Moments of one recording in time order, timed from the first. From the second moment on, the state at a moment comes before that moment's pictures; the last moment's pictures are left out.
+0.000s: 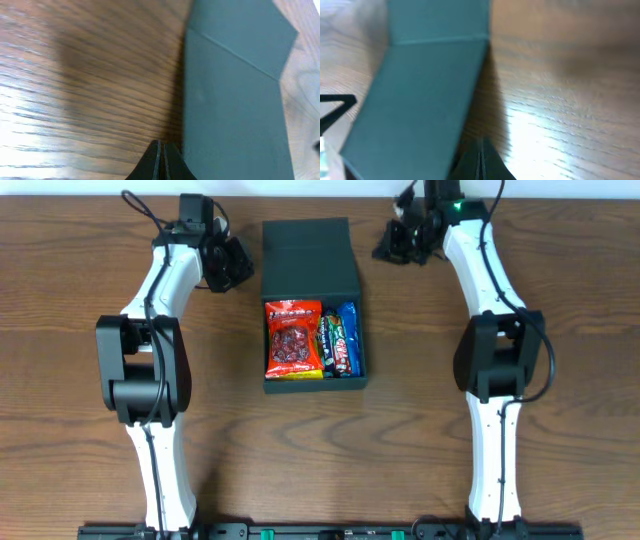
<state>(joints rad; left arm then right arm) -0.04 2.29 1.83 -0.68 0.42 -0.59 0.11 2.60 2.39 -0.98 -0.60 0.26</state>
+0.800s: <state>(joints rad) -0.06 2.35 1.84 -0.71 0.44 -0.62 0.11 2.64 2.38 -1.04 -0.68 0.21</state>
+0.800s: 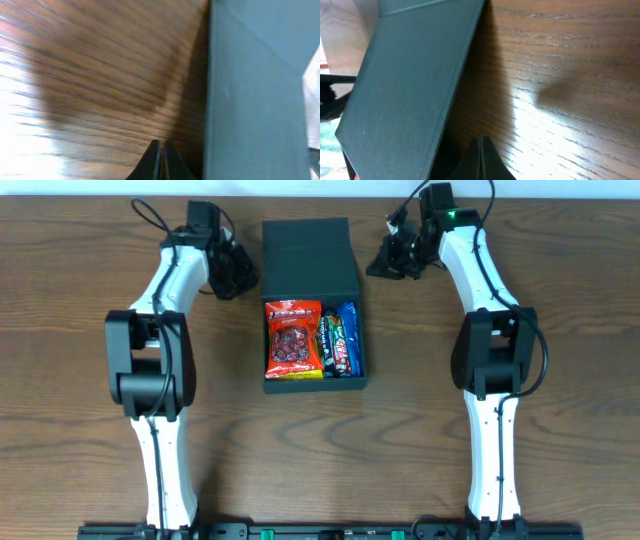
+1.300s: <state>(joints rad) -0.07 2.36 1.84 -0.67 0.47 -0.64 0.12 2.70 2.38 -1.04 -0.83 0.20</state>
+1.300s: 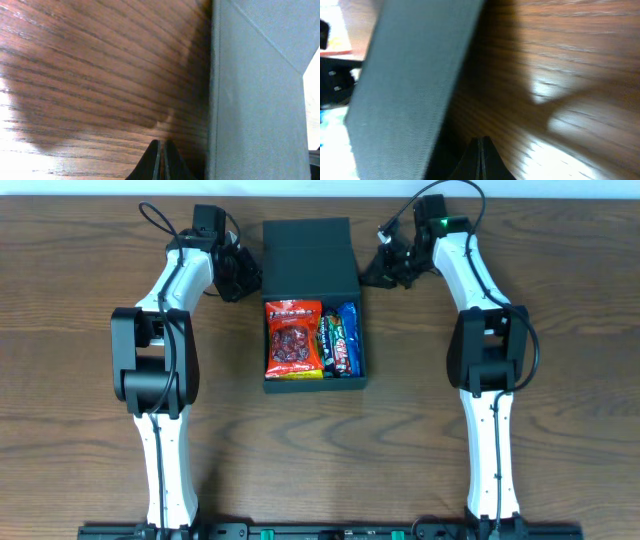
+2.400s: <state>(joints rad) -0.07 2.27 1.89 -0.43 0.76 -0.49 0.06 2.54 2.37 -1.12 -1.06 -0.16</state>
